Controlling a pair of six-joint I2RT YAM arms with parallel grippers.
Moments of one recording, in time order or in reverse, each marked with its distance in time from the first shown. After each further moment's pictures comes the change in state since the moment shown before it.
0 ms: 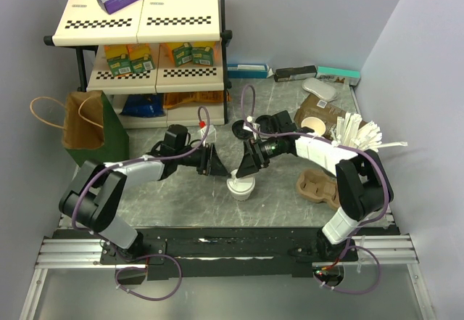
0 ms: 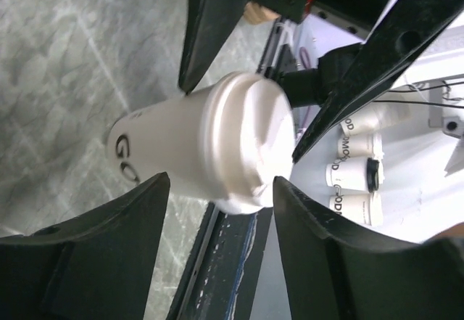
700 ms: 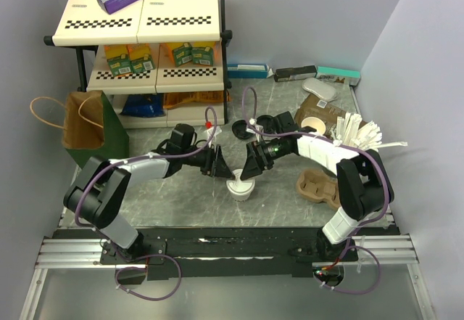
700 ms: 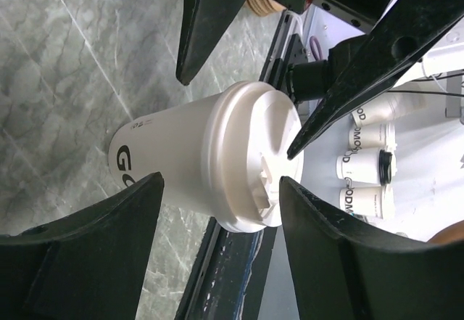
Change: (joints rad) left arm -0.039 0.038 0.052 -0.039 -0.014 0.043; right arm -0.026 0.000 0.000 -0.079 0.020 -0.090
